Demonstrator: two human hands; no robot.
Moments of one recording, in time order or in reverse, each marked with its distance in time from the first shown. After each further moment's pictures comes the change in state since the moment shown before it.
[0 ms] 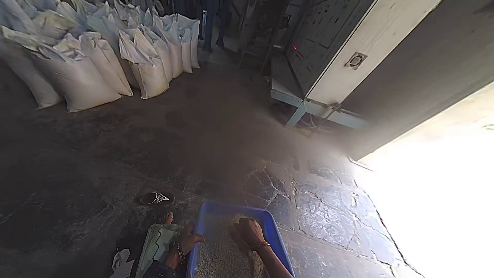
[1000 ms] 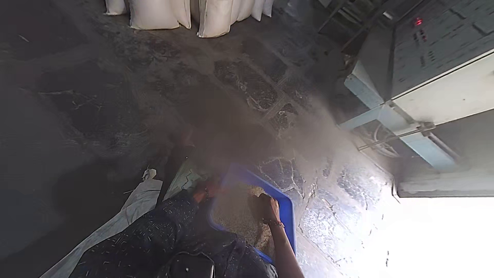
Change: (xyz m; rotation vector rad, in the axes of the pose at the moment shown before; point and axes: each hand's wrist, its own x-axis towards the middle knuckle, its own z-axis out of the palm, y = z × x) left_hand 0.000 0.001 -0.005 0.046 -0.071 -0.027; right_hand -0.002 -0.004 0.003 -0.084 0.063 0.006
